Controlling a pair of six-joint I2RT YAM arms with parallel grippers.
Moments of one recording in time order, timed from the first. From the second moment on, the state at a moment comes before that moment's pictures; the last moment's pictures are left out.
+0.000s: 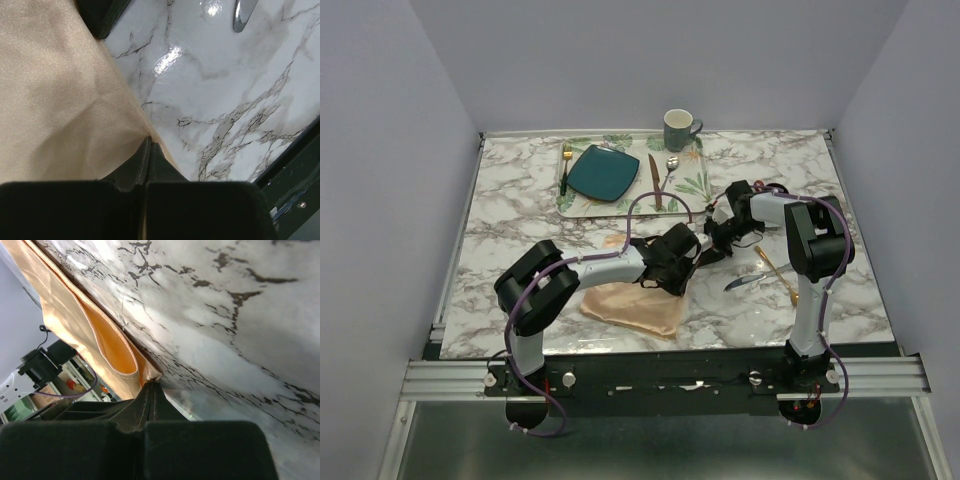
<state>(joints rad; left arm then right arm) -0.96 1.84 1.15 -0.30 0.17 -0.35 0.24 2.09 1.27 -0.68 -0.80 0.26</state>
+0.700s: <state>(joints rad) -0.97 1.82 1.13 -0.31 0.17 -0.35 0.24 2.09 1.27 -0.68 -0.80 0.27</state>
